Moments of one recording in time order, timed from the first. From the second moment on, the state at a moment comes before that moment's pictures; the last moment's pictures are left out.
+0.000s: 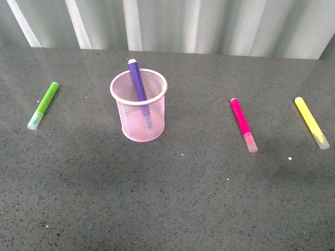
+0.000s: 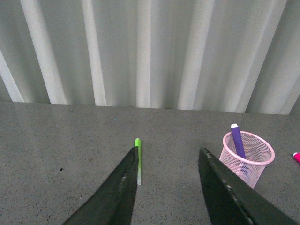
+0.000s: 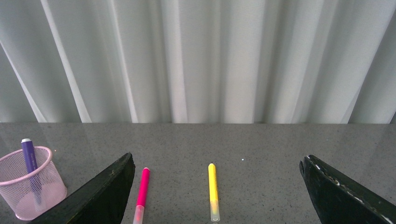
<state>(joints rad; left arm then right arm) 0.00 0.00 0.02 0.00 0.00 -0.01 0.00 0.00 0.02 0.00 0.00 0.00</state>
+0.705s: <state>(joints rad) 0.00 0.00 0.02 0.00 0.00 0.00 0.06 1.63 0.65 0.23 -0.11 0.11</state>
